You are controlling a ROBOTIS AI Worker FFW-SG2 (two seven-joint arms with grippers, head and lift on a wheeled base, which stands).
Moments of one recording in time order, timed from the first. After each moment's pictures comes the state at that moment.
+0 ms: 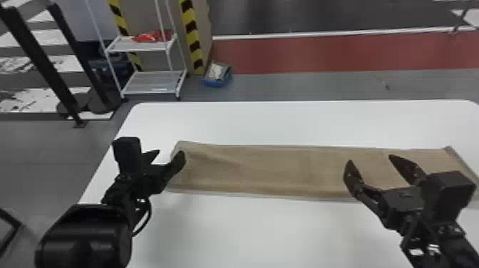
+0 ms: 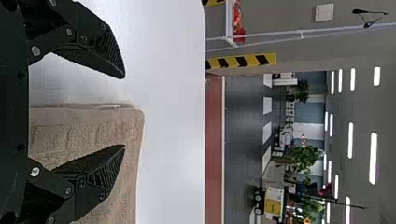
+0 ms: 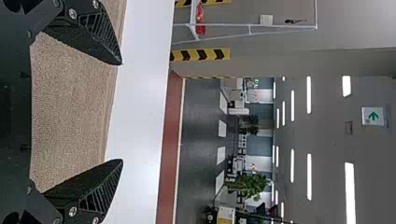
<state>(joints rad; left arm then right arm) 0.04 0.19 0.10 -1.61 0.14 0.40 -0.12 0.33 0.00 -0.02 -1.93 0.04 0.15 0.19</state>
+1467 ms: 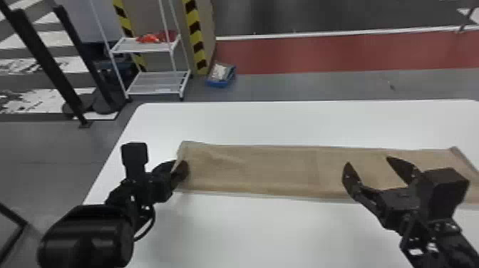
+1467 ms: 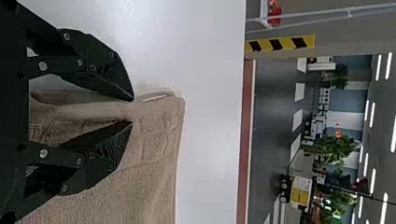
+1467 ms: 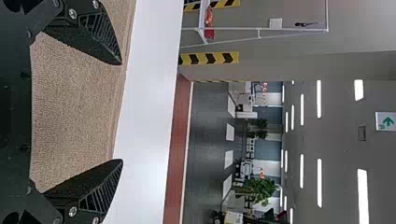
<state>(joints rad) 0.04 0.18 0.11 -1.61 0.15 0.55 -0.22 0.32 0.00 0.00 -1.92 0.06 0.20 0.19</state>
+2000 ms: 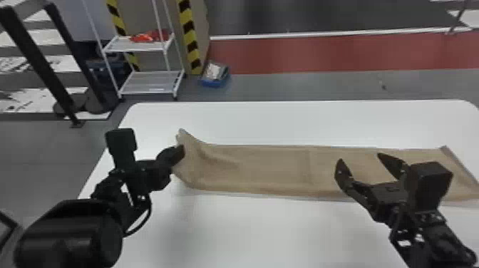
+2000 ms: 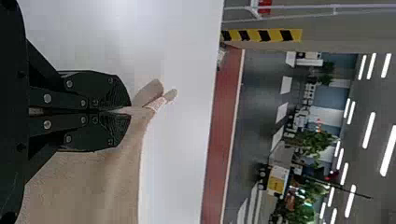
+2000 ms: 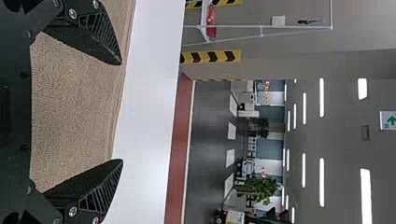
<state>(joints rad) 0.08 0.16 0.13 -1.84 0.27 0.61 -0.18 0.27 0.00 0.00 -1.88 0.06 0.21 0.19</state>
